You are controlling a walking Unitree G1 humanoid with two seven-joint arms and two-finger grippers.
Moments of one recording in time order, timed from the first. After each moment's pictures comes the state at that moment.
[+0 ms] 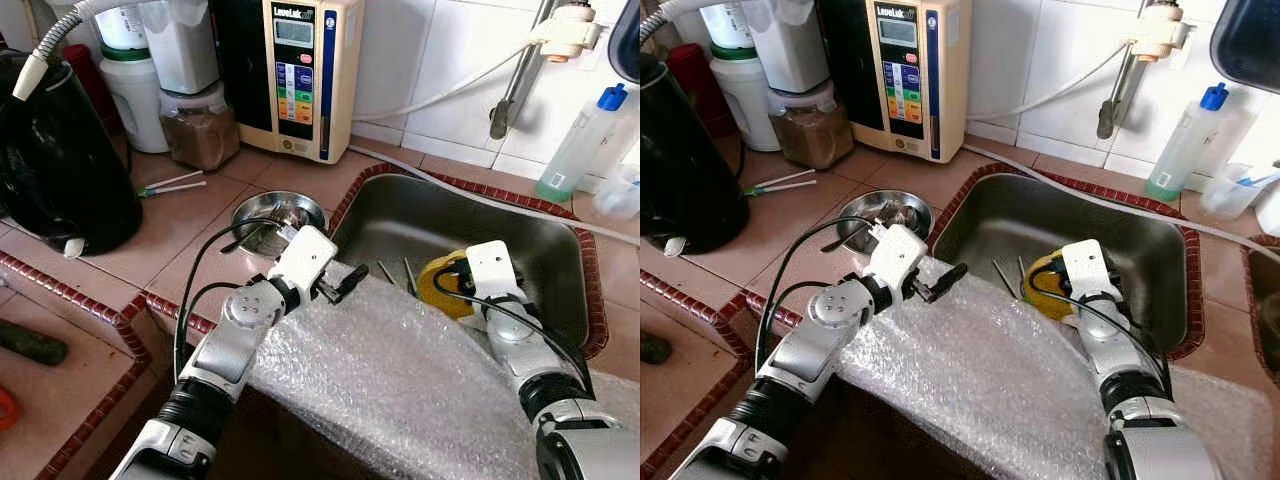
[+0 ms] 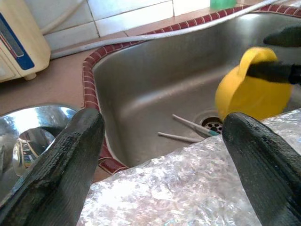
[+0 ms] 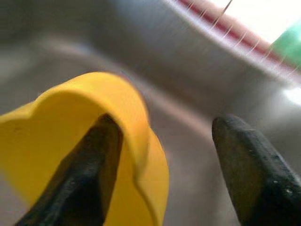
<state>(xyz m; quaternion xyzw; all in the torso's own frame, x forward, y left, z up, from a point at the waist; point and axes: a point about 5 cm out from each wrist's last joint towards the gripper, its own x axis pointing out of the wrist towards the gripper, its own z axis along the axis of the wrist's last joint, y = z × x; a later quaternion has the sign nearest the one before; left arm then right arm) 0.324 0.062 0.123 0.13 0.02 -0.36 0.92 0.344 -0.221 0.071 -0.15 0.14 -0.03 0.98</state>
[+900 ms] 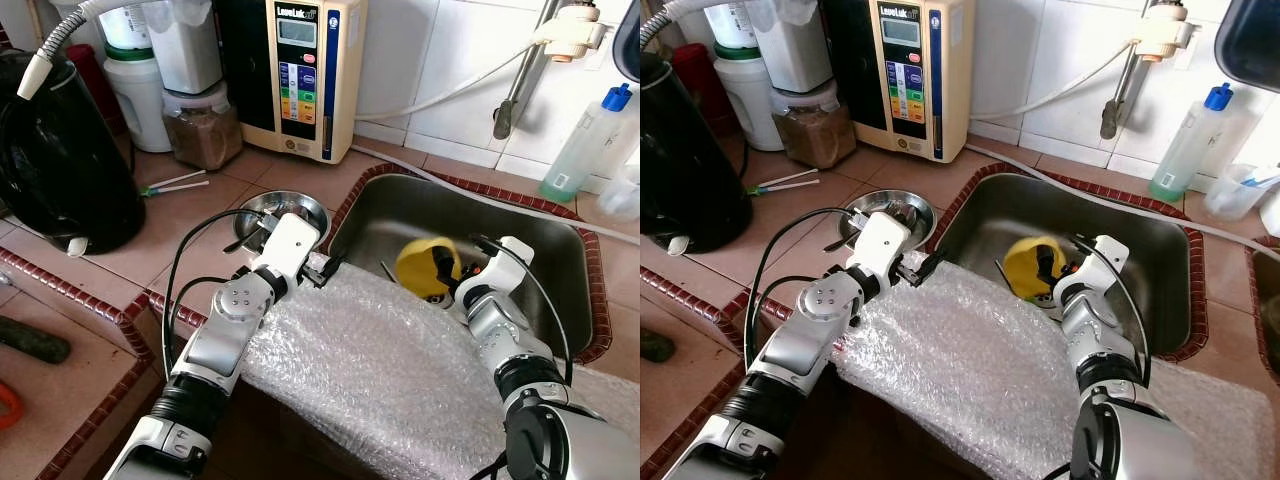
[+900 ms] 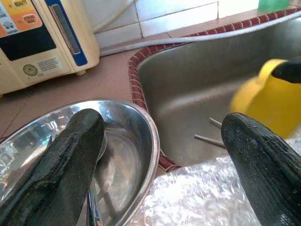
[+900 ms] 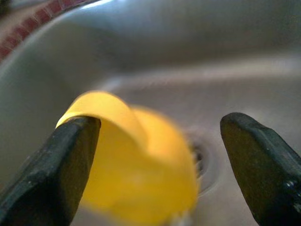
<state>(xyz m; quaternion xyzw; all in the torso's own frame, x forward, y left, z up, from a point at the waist) 0.333 0.076 0.132 0.14 0.01 -0.29 0.95 0.355 -0.210 0.080 0.13 0.13 -0.07 0.98</state>
